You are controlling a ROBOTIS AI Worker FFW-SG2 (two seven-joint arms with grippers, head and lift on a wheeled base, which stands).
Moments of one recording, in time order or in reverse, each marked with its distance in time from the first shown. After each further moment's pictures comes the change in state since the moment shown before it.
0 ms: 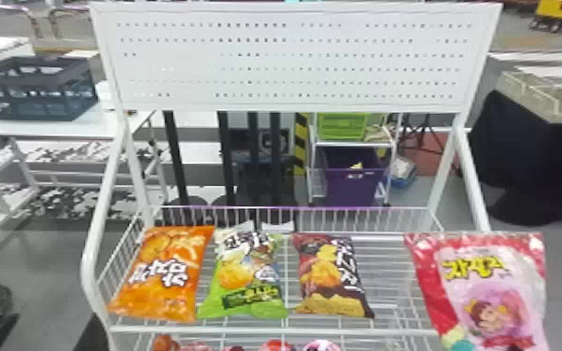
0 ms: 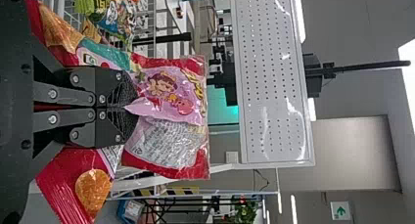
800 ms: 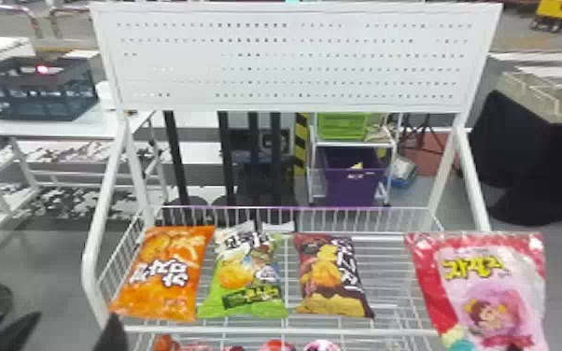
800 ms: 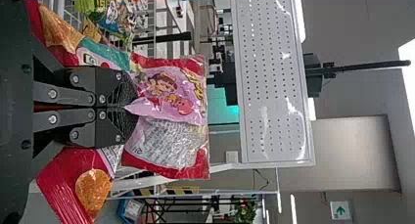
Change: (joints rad) left arm -0.059 0.022 -0.068 0.039 -0.016 0.014 0.027; right arm -0.008 0.003 0.003 0.006 0.003 0.000 0.000
